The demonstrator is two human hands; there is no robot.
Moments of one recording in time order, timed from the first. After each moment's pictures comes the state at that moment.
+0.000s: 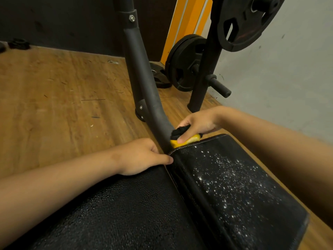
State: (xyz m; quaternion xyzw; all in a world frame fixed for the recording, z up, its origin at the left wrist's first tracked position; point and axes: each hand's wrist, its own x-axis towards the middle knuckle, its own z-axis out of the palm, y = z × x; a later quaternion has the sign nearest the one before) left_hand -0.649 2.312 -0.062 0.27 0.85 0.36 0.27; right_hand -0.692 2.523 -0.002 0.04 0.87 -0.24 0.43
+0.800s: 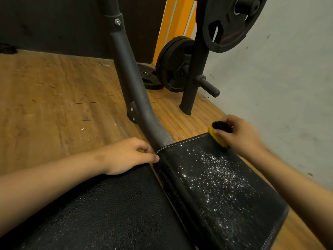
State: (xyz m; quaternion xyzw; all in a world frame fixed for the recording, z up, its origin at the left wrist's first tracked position) left_hand -0.647 2.314 -0.061 0.29 0.83 0.41 0.26; right_hand -0.588 2.595 -0.009 0.17 0.96 -0.18 -0.13
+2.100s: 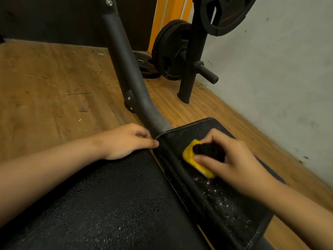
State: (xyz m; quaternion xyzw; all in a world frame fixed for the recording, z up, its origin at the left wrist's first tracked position) left_hand -0.653 2.314 -0.067 0.29 0.81 0.42 0.27; right_hand -0.503 2.522 -0.014 -0.03 0.96 -0.28 -0.06
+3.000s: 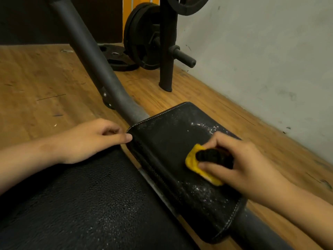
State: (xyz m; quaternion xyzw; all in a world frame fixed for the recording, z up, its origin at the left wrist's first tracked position) left_hand -0.654 2.312 -0.062 0.39 0.81 0.36 0.24; right_hand -0.448 2.547 -0.016 0.00 0.96 -0.27 -0.09
